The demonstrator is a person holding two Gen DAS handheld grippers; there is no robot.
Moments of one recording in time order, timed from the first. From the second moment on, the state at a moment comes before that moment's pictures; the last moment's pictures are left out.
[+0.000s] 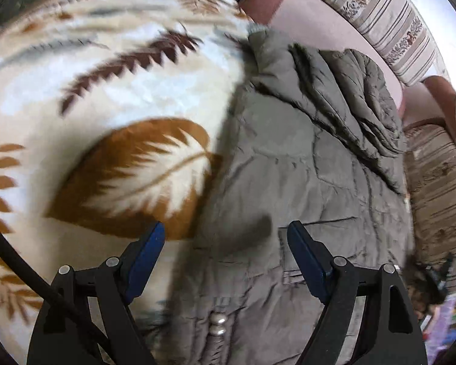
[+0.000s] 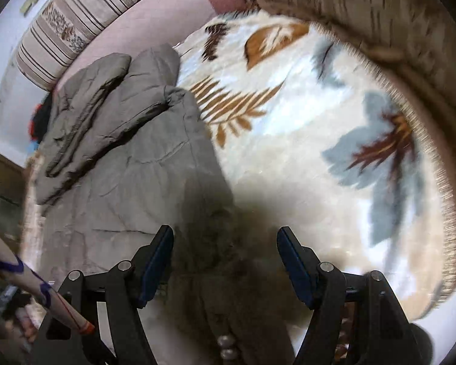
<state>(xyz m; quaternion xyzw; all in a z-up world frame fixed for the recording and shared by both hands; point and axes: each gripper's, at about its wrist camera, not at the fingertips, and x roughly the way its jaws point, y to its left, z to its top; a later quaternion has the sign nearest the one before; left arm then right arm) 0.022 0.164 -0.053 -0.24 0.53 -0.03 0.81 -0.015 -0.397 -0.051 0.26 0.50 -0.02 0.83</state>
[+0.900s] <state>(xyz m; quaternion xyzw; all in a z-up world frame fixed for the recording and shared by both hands) -0.039 0.130 -0.074 -0.31 0.53 -0.18 0.77 -0.090 -0.372 -0.077 0.35 0.53 0.16 0.76</state>
